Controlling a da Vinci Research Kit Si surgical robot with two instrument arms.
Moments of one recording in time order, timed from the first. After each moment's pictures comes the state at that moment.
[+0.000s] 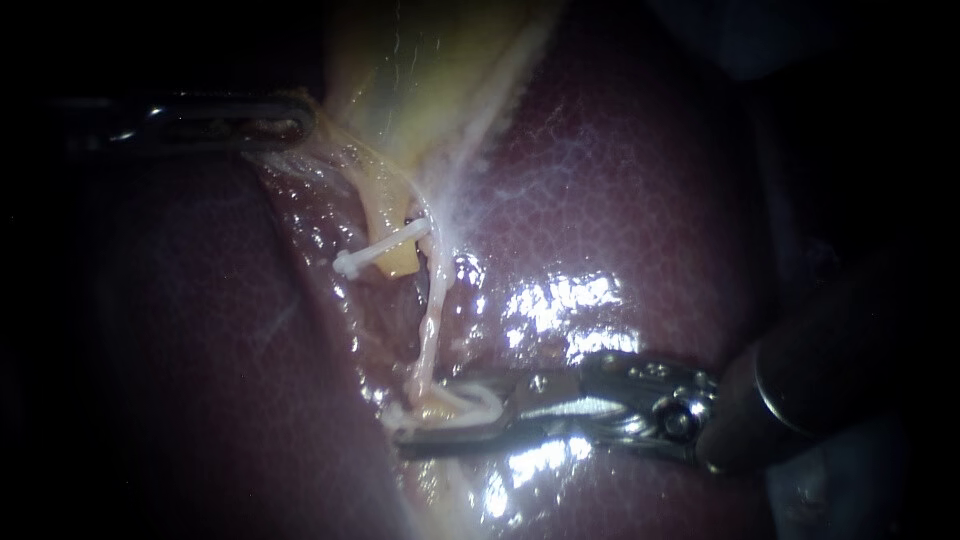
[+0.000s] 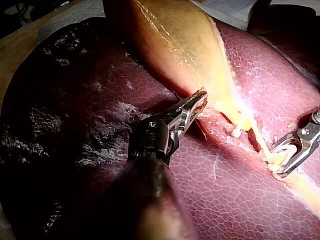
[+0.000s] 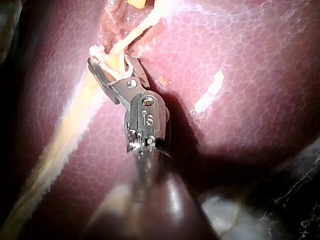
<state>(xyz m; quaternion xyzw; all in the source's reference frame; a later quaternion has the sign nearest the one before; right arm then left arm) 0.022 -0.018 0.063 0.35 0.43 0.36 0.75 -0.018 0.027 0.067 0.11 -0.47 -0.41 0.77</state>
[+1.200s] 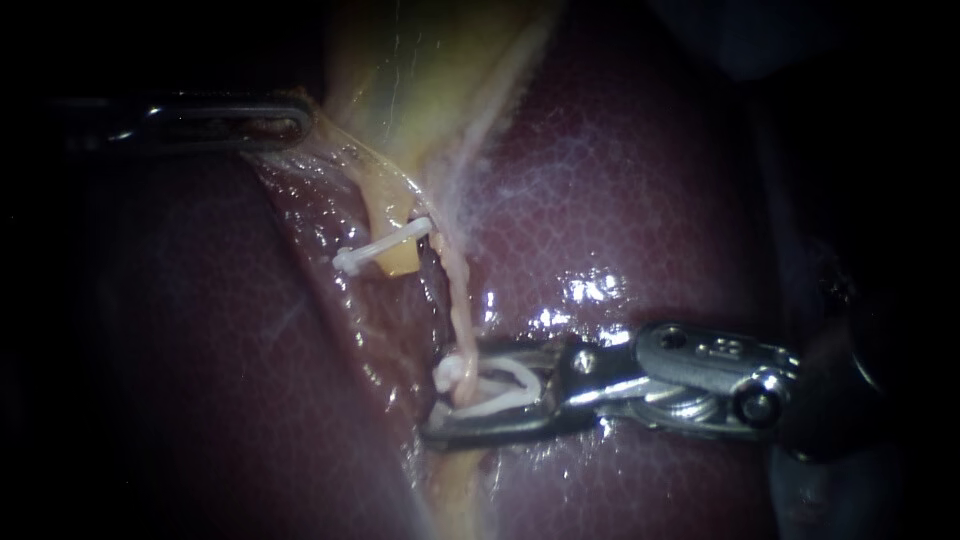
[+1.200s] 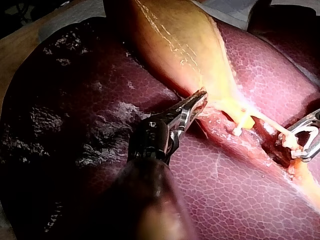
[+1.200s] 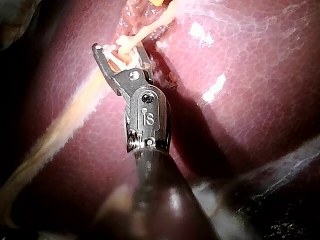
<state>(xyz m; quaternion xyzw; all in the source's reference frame) 0.019 -0.014 0.057 0.33 0.49 0.30 0.75 -0.018 0.027 0.067 0.11 -0.47 -0.41 0.77</state>
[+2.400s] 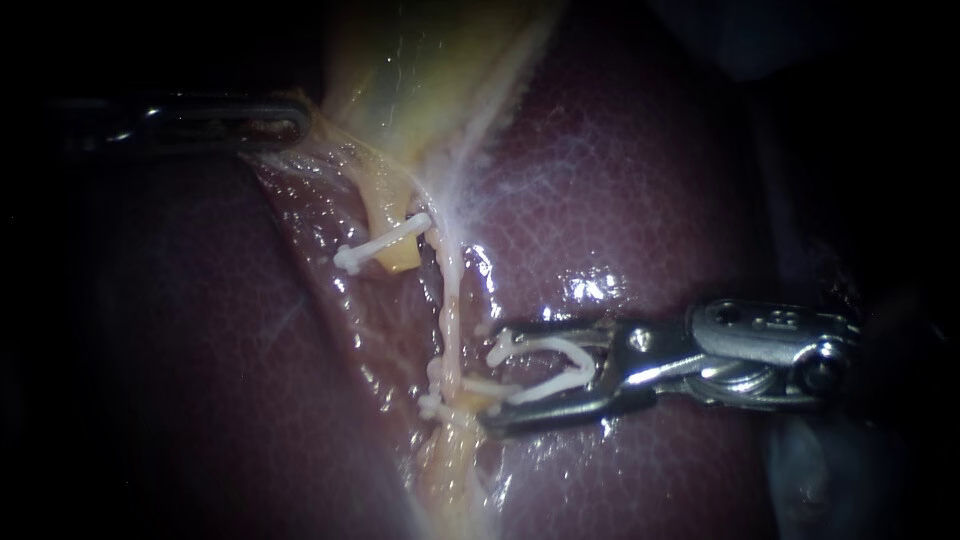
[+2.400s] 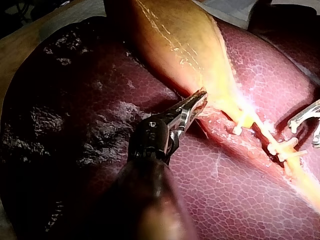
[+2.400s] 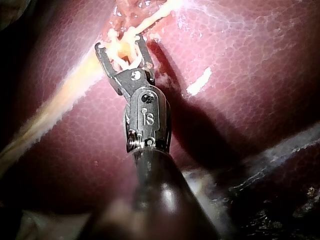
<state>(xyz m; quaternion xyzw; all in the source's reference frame) 0.016 -0.012 0.055 0.31 0.49 0.28 0.76 -0.018 0.027 0.067 0.11 -0.48 -0.40 0.77</state>
